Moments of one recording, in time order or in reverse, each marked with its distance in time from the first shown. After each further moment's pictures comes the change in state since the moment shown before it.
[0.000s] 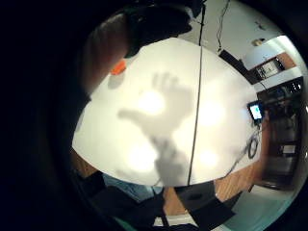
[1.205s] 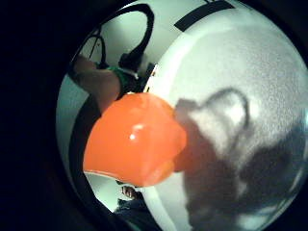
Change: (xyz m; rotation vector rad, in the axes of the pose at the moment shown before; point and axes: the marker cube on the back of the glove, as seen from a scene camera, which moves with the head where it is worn) arm -0.068 -0.115 0.198 -0.241 -1.151 0.027
